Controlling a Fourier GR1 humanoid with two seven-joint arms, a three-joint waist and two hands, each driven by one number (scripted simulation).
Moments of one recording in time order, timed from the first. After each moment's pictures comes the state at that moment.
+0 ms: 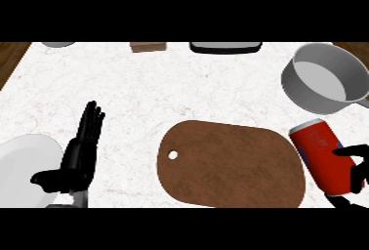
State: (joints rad) left arm 0.02 0.14 -0.15 -1.59 0.10 0.24 -0.14; right arm 0.27 -0.87 0.11 -2.16 0.52 -0.28 -0.05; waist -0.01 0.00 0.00
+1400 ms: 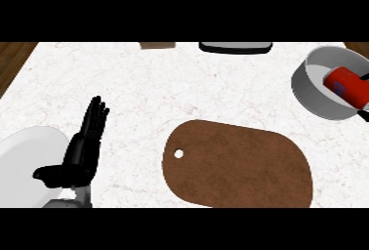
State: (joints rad) left arm -0.02 0.11 -0.13 -1.59 0.07 0.19 -0.12; right arm -0.56 -0.79 -0.04 -0.68 0.58 -0.10 -0.59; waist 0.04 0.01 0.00
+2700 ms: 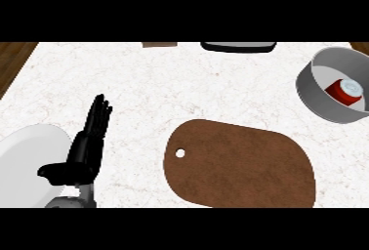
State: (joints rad) left arm -0.03 0.10 -0.13 -1.58 0.06 0.19 -0.12; right arm -0.79 -0.83 -0.40 -0.13 0.28 0.32 -0.76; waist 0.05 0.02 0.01
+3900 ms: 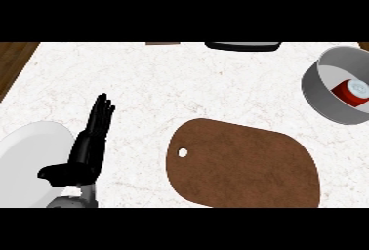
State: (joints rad) left arm -0.04 0.09 -0.14 -1.59 0.06 0.18 -0.12; right arm -0.69 -0.99 -0.56 -0.11 0.13 0.39 -0.74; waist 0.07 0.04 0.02
